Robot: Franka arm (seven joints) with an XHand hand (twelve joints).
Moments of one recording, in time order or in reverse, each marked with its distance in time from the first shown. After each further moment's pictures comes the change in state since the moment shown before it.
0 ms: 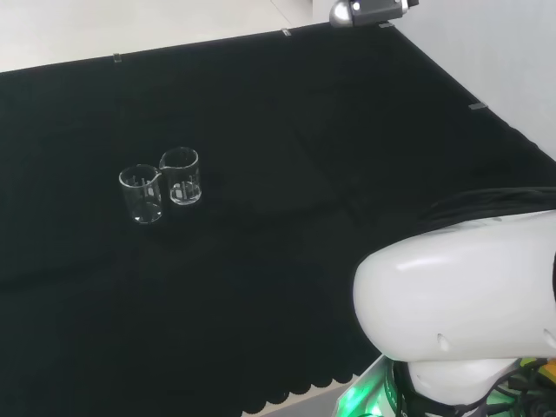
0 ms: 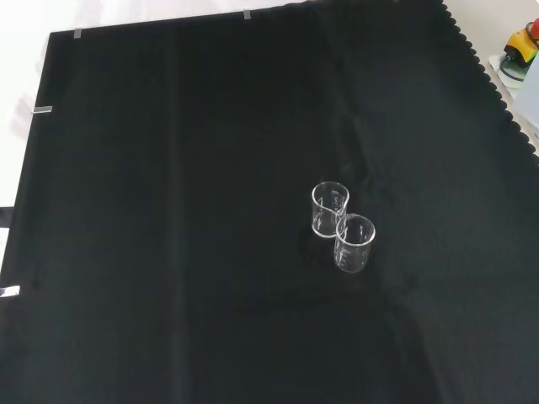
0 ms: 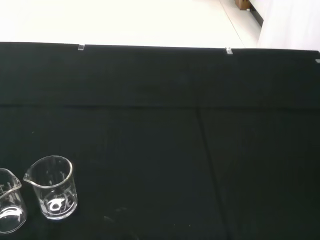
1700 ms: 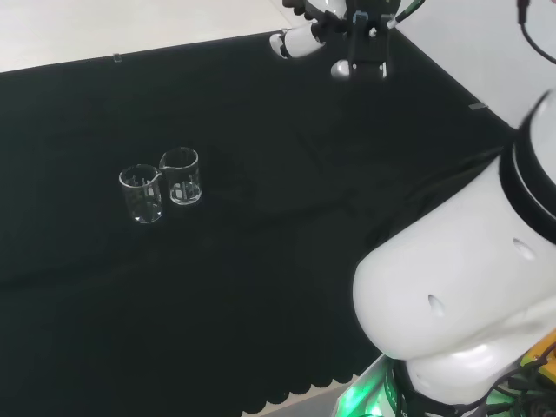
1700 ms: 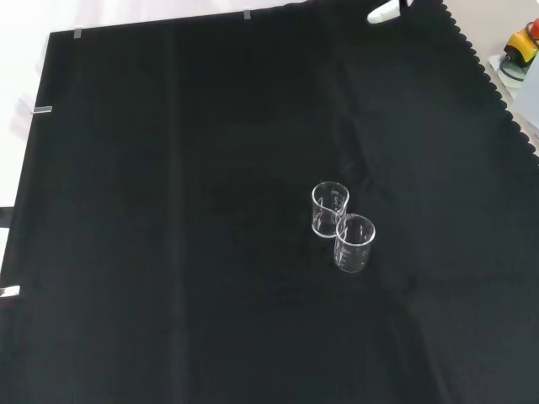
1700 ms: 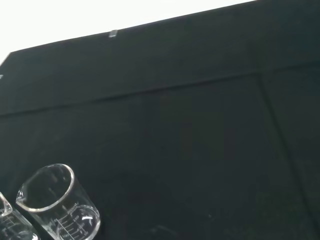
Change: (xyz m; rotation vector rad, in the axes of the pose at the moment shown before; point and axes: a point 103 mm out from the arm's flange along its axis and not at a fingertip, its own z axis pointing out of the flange) arm -0.045 0.136 0.151 0.029 0.295 -0.112
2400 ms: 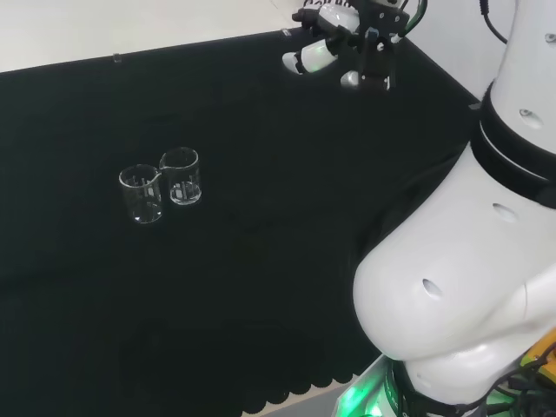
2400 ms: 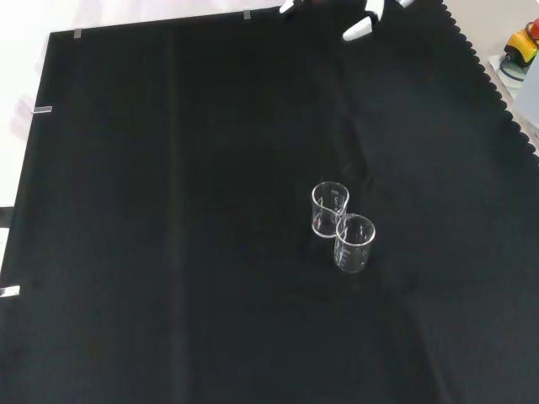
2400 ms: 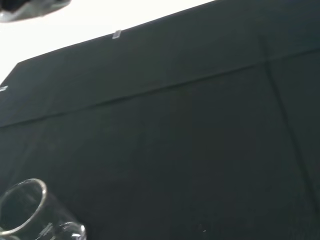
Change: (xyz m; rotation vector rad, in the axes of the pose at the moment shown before) arm -0.046 0.037 0.027 -0.004 0.085 -0.010
